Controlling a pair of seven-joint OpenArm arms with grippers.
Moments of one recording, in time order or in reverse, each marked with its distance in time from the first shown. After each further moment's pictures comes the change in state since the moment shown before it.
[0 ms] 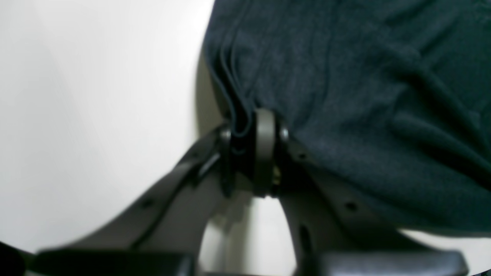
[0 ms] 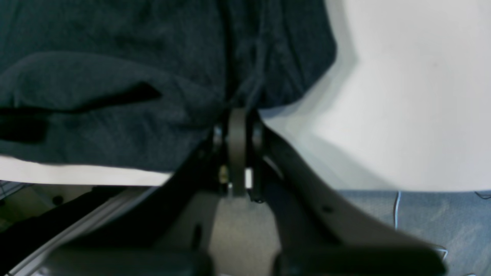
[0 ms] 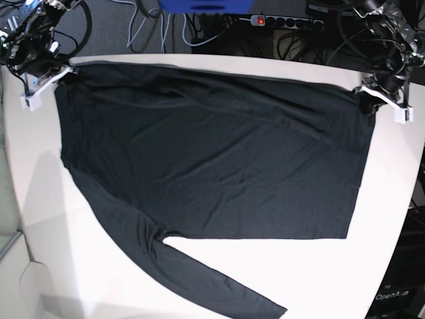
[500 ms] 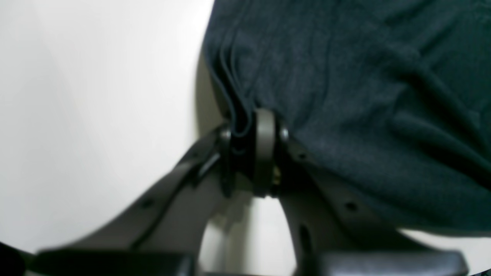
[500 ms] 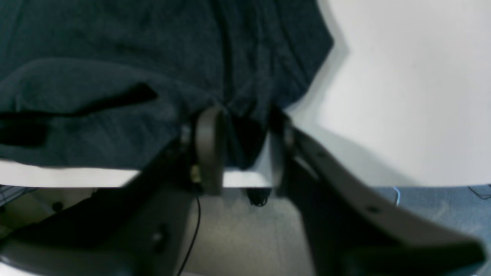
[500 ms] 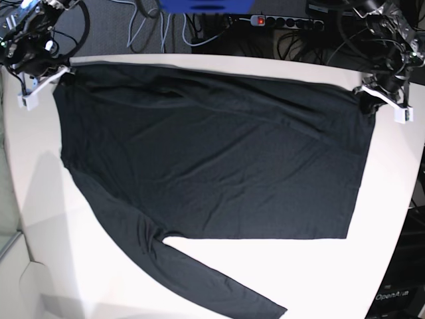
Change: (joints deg) left arm 0.0 0.0 0.0 0.0 0.0 -0.1 0.0; right arm -0.1 0.1 0.8 0.1 0.4 0.0 0.2
